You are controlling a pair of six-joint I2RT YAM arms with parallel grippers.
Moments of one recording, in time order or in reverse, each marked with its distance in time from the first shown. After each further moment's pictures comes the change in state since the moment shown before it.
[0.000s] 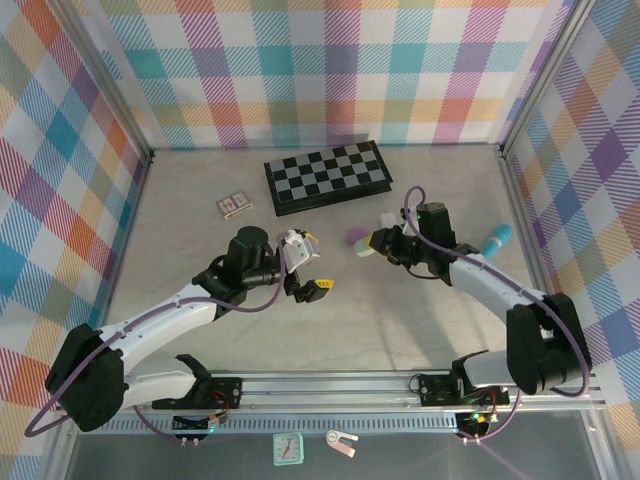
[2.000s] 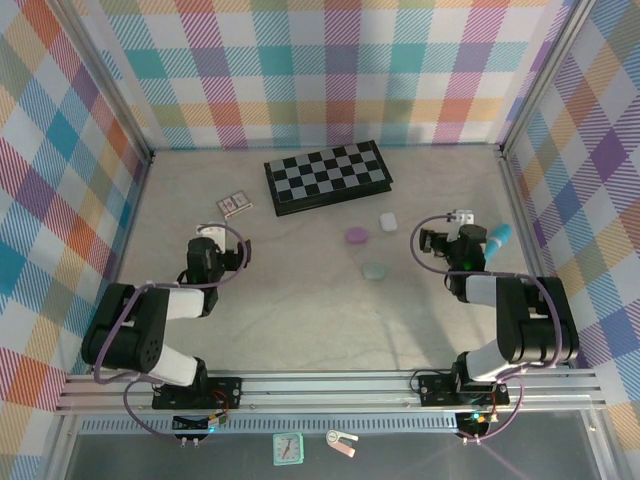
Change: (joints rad) left arm 0.566 0.340 -0.312 0.627 -0.571 -0.320; right arm -0.337 0.142 -0.301 0.701 0.547 -0.811
